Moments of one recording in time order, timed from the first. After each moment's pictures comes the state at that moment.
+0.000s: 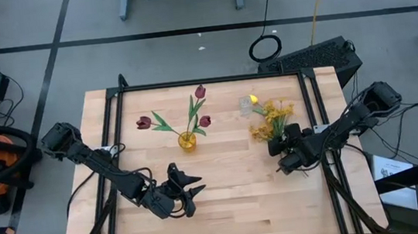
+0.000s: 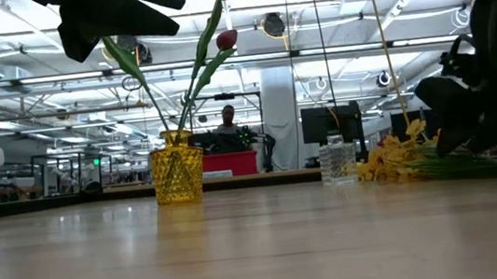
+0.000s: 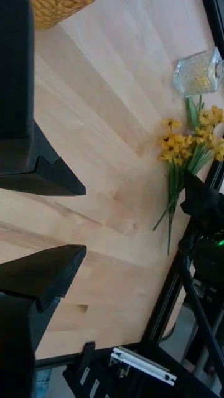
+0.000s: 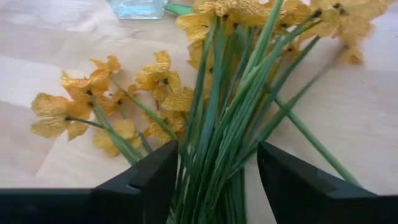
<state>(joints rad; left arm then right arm) -0.62 1.55 0.91 0.02 -0.76 -0.74 0.43 1.34 0.45 -0.71 0.79 1.82</state>
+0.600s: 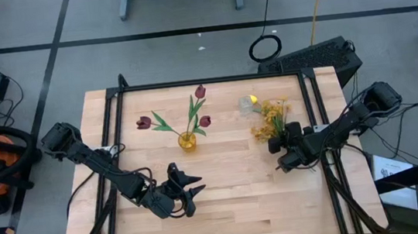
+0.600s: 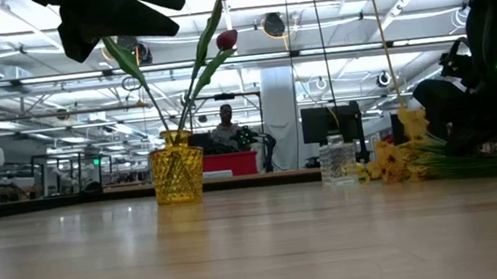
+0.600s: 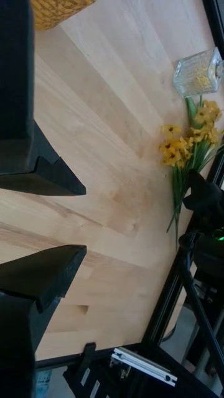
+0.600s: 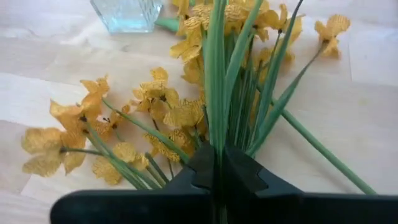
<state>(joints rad) -0.62 1.55 0.91 0.02 -0.76 -0.74 0.40 1.34 0.44 -0.71 0.82 1.81</state>
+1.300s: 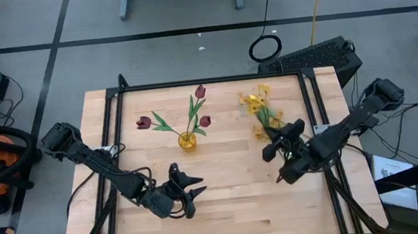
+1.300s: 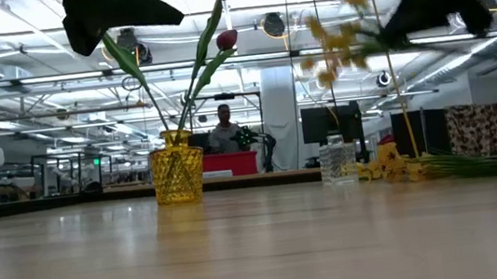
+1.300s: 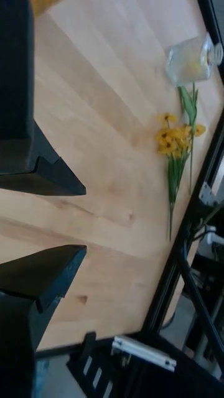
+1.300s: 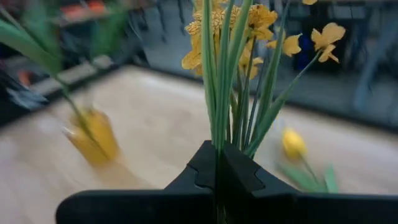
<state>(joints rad) -0.62 1.55 0.91 0.06 -0.74 -0.69 0.55 1.25 0.78 -0.77 1.23 1.39</state>
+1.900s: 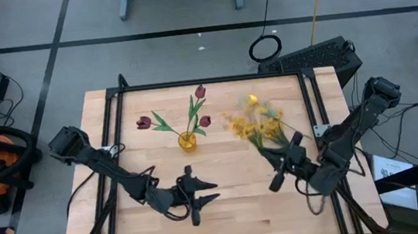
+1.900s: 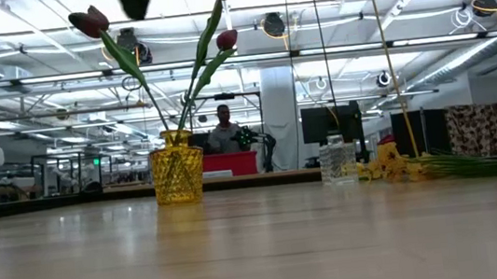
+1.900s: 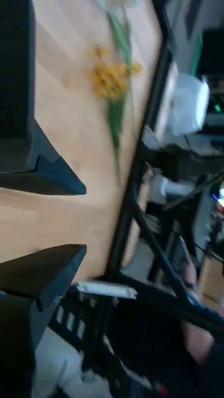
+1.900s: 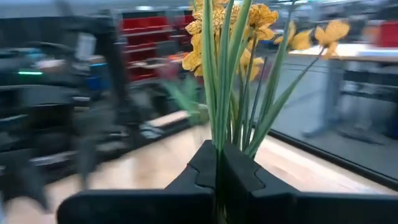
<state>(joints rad) -0.59 1.64 0.91 0.54 -0.64 -0.35 0.77 1.25 0.85 0.12 1.36 0.46</state>
